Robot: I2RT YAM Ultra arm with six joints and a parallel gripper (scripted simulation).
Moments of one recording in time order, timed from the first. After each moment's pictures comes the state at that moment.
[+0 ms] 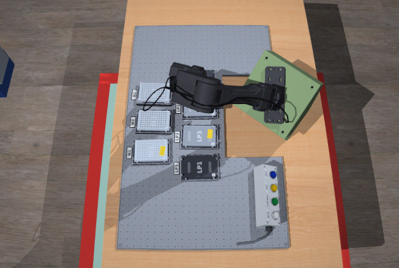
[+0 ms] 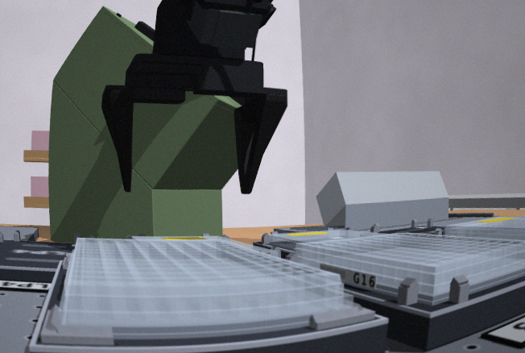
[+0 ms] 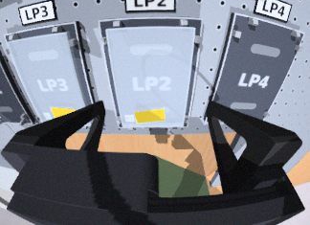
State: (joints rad) arm -0.24 1.93 0.68 -0.09 -0.65 -0.30
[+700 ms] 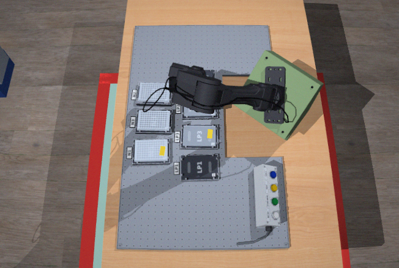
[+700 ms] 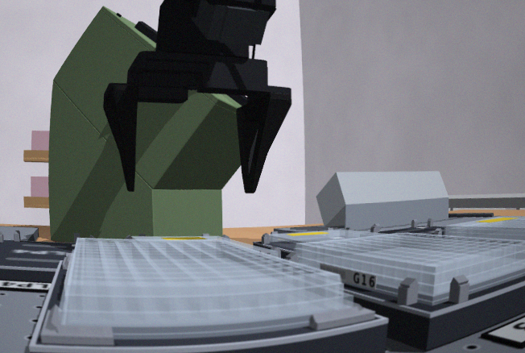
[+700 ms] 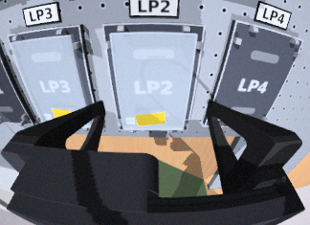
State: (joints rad) arm -0.24 1.92 0.68 -0.07 -0.66 -0.30
